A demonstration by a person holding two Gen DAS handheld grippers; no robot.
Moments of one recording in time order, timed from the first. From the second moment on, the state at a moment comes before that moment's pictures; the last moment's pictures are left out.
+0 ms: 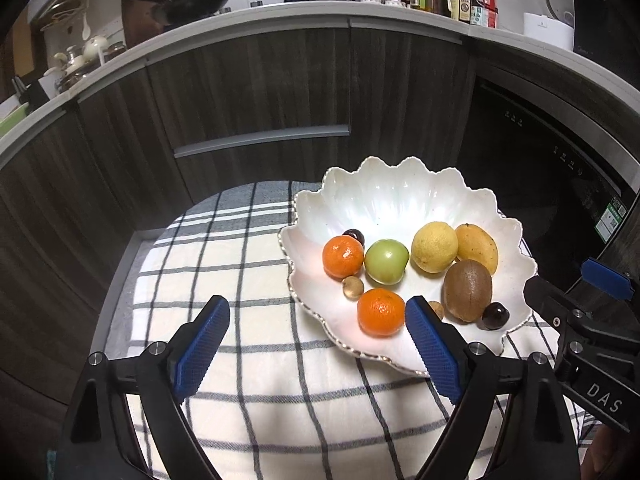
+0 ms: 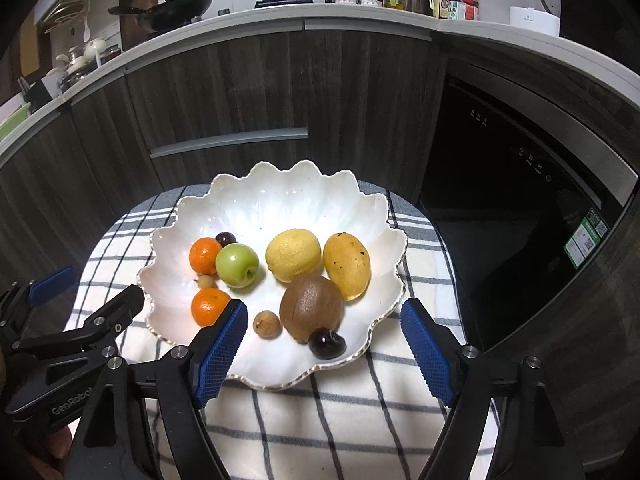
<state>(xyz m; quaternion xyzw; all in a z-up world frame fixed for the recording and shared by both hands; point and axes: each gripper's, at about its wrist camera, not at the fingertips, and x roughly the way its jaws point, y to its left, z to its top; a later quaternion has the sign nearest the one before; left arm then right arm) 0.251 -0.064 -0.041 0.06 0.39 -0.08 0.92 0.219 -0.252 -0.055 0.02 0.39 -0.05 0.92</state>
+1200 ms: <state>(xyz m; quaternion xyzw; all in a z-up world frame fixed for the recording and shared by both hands) 0.104 -0.017 -0.010 0.04 0.31 0.00 0.95 0.087 -0.223 -0.016 0.00 0.30 -0.03 0.95</state>
